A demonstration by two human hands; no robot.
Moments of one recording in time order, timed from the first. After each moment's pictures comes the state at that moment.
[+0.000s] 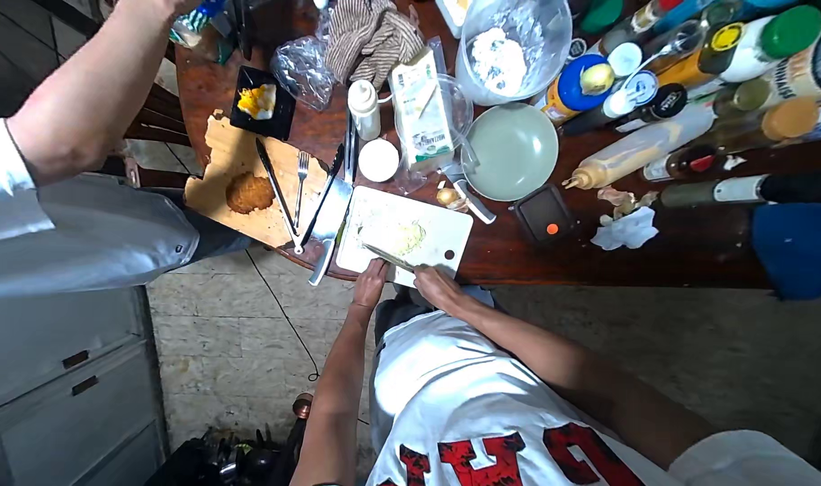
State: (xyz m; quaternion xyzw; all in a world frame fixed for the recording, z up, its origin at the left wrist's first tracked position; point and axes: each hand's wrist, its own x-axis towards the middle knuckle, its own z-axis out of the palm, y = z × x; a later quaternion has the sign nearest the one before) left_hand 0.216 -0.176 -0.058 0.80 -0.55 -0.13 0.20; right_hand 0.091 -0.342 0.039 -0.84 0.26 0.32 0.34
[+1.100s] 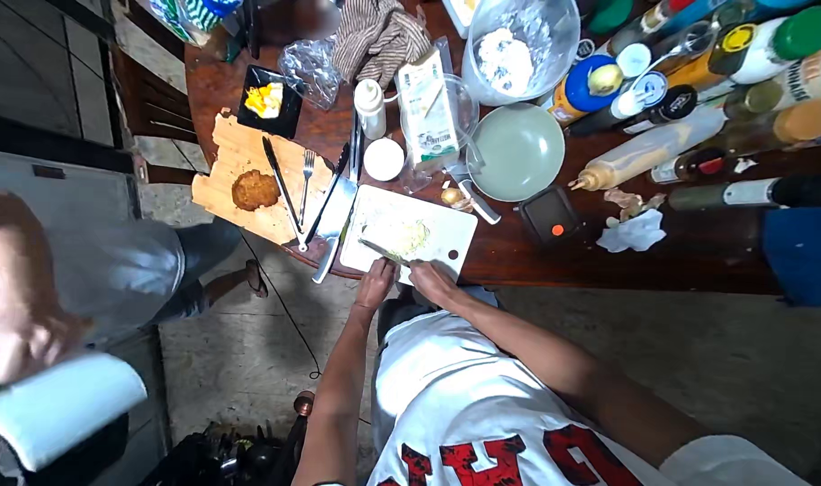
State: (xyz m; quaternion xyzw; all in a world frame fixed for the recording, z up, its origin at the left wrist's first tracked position) left_hand 0.215 -0.175 -0.051 0.80 -0.53 -0.17 0.21; right_hand 0.107 -0.337 0.023 -0.85 0.26 0.30 0.36
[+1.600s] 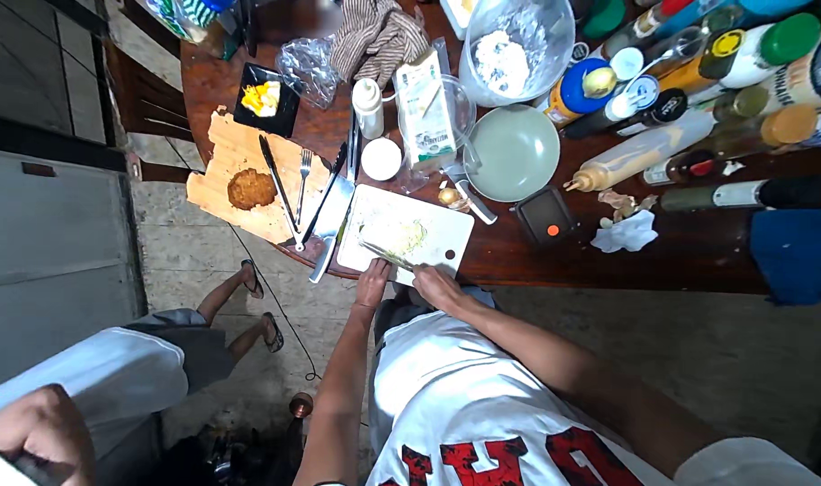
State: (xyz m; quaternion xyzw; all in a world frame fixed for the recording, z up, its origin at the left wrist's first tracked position) left_hand 0.208 -0.175 -0.060 0.81 -0.54 -0.11 0.18; right_hand 0.095 -0.341 0.053 -0.85 0.25 0.32 0.34
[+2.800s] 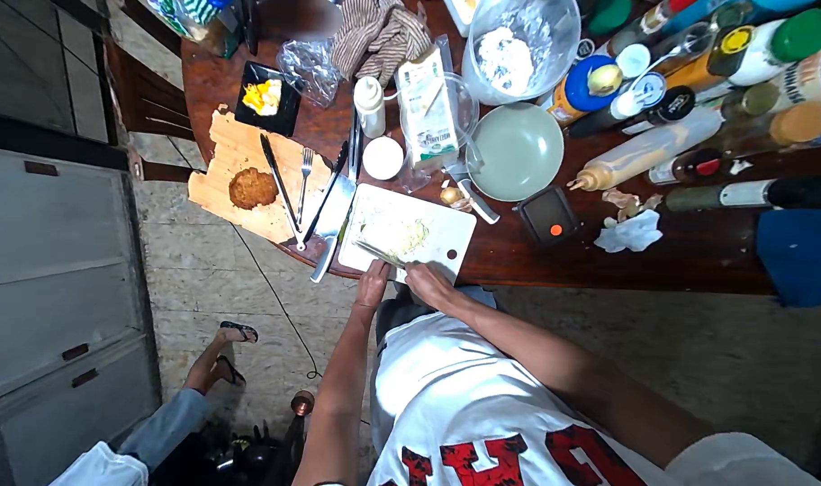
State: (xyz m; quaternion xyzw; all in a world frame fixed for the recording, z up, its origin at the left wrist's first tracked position) left_hand 0.209 -0.172 -0.063 0.82 -0.52 -0.13 0.21; right_hand 0.112 -0.333 0.037 -0.85 0.23 0.31 0.35
